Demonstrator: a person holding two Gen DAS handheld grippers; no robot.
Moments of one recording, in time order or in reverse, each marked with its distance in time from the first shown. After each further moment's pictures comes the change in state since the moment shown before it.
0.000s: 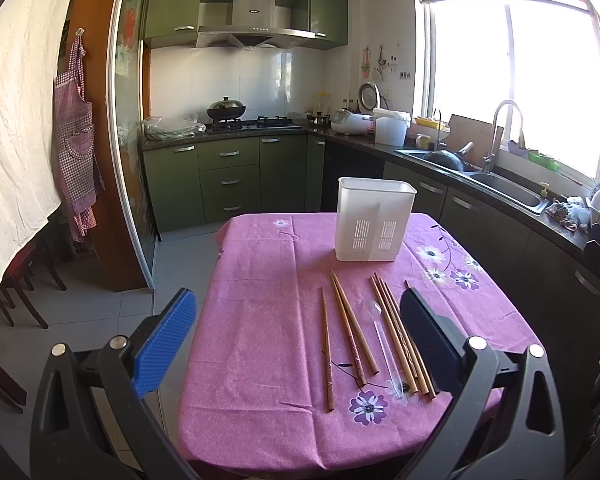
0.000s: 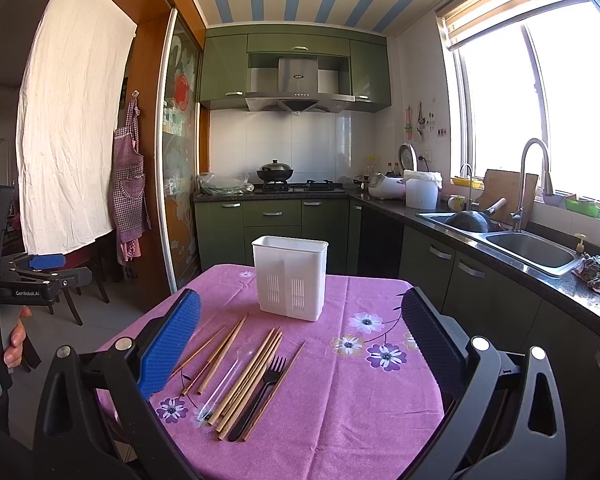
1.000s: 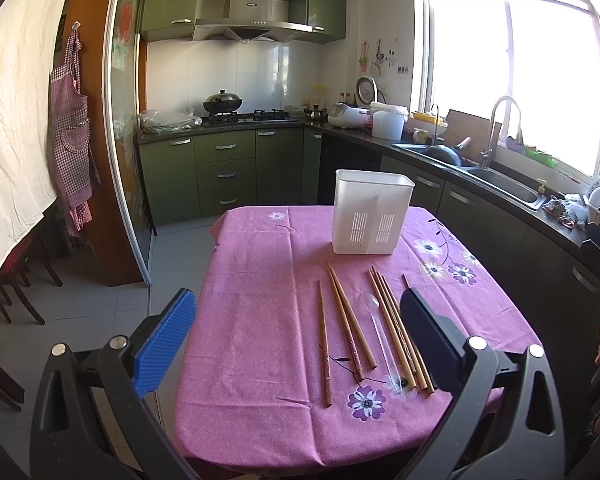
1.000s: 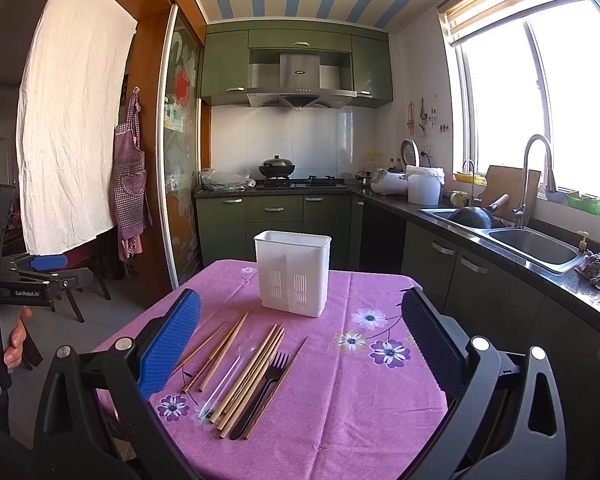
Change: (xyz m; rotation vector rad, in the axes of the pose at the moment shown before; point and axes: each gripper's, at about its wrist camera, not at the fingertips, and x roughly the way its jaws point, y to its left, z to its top) left arm 0.005 -0.003 -0.006 -0.002 0.022 -0.012; right arm 0.016 -0.002 -0.010 0.000 0.016 0.007
